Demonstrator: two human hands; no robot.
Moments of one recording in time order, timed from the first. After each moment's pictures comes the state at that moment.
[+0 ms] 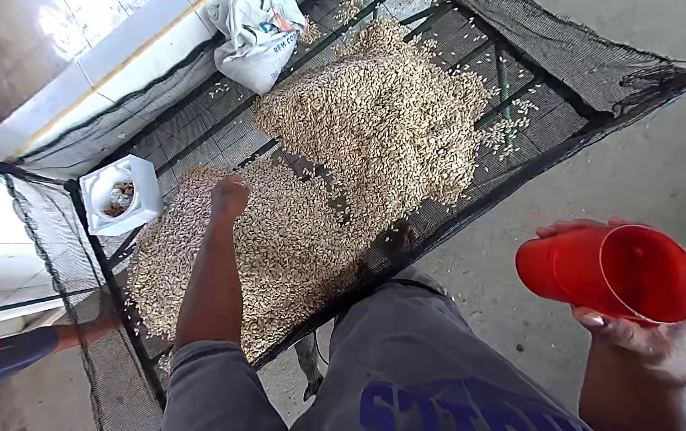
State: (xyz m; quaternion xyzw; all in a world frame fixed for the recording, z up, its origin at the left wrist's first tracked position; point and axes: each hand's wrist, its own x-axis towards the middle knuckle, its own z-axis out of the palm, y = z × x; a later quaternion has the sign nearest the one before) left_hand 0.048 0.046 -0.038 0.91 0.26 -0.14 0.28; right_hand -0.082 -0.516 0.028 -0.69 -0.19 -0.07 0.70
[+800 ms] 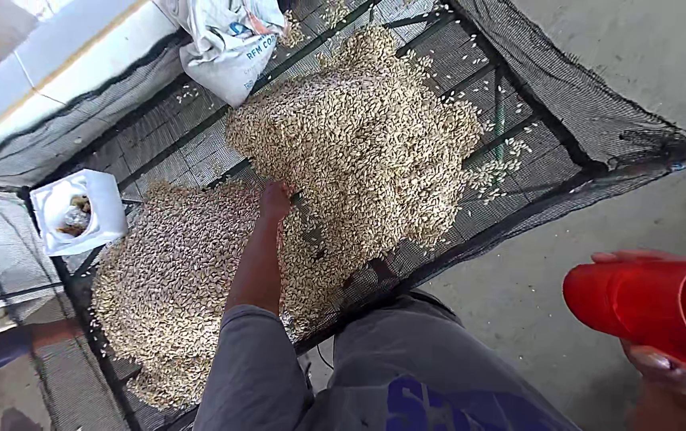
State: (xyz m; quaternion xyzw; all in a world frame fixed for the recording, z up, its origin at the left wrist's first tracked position) left_hand 0.173 -0.068 -0.166 0.92 0.22 -0.24 0.24; right_hand 0.037 -0.611 0.023 -0.70 -0.16 -0.04 0.70
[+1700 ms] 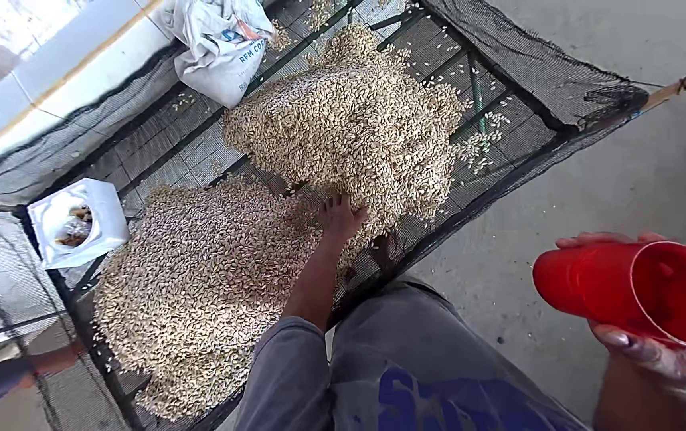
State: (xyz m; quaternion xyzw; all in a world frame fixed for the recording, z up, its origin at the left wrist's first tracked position) left_hand 0.083 -0.214 -0.192 0.96 0.03 -0.18 0.20; right_hand -0.051 -0.561 0.034 -0.70 -0.16 -0.08 0.69
